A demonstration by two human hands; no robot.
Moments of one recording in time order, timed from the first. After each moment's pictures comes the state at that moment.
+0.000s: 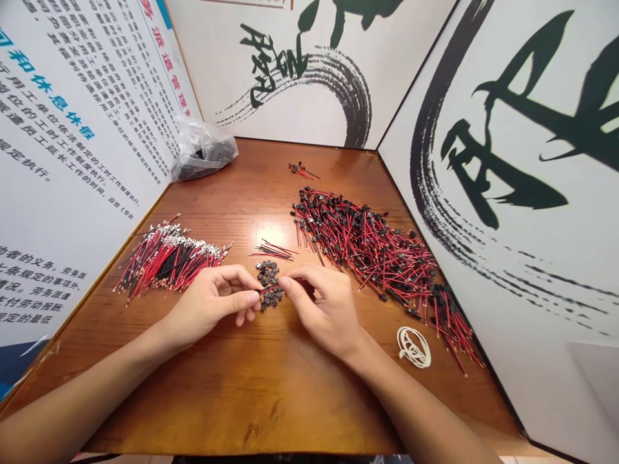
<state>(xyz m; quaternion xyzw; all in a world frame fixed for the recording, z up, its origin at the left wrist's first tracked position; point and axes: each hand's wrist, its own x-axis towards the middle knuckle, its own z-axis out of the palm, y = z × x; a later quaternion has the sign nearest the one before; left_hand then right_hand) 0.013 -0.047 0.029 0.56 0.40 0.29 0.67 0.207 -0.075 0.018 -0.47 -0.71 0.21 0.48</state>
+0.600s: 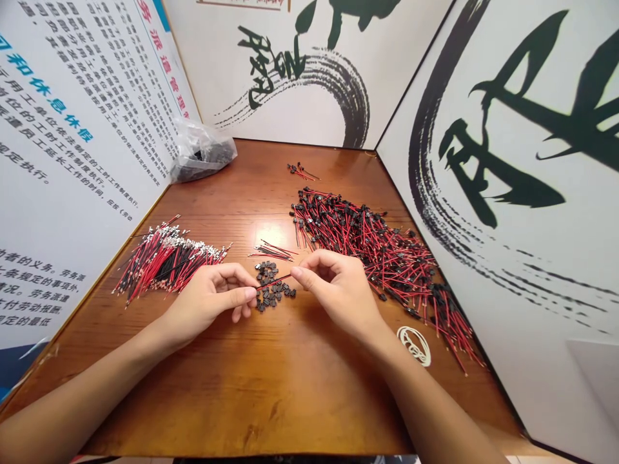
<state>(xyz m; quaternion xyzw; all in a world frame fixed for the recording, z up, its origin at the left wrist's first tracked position) 0.009 -0.042 0.028 0.58 0.43 0.28 0.64 0.226 -0.063 0.028 -0.53 -0.61 0.38 0.45</state>
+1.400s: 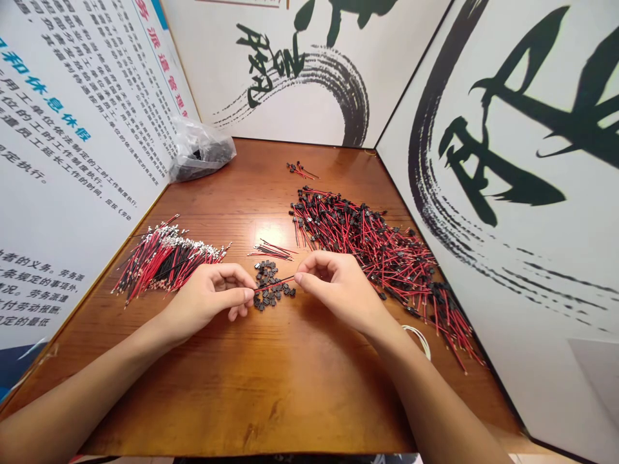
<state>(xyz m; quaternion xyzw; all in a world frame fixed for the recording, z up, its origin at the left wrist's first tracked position) 0.008 -0.041 0.032 0.58 0.45 0.25 0.63 0.235 -0.058 0.029 -0.55 -0.61 0.44 0.36</state>
